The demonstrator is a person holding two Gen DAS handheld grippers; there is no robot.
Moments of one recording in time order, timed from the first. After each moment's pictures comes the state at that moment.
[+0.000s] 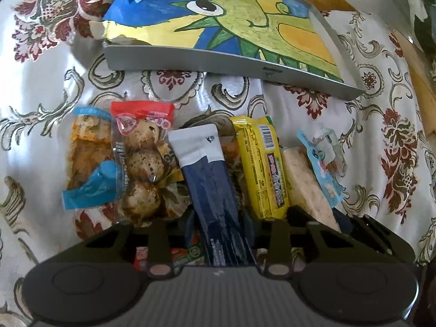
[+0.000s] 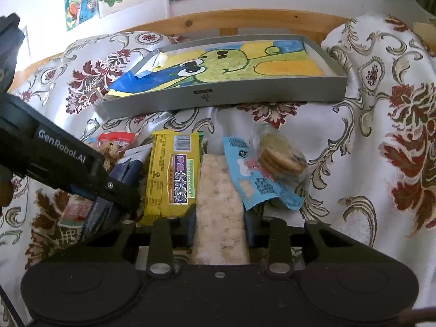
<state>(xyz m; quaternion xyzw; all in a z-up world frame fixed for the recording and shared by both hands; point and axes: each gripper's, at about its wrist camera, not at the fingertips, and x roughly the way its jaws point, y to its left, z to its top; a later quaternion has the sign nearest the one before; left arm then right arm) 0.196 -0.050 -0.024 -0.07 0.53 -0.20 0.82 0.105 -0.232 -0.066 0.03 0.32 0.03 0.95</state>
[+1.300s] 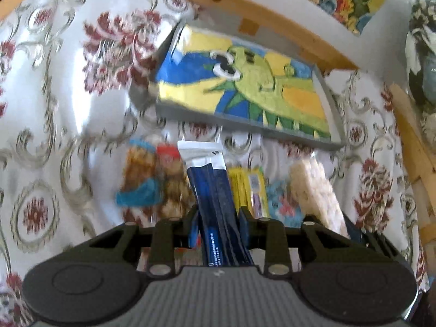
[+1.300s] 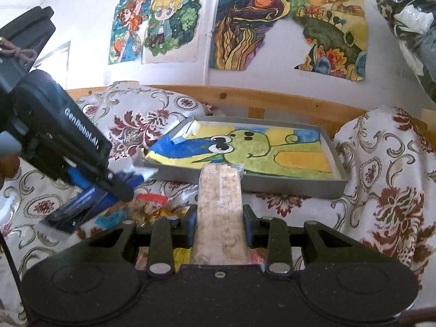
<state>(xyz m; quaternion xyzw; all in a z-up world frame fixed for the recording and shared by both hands) 0.158 -0.019 0.053 -0.12 0.46 -0.15 0.87 0.070 -0.216 -0.005 -0.05 0.18 0.07 0.98</state>
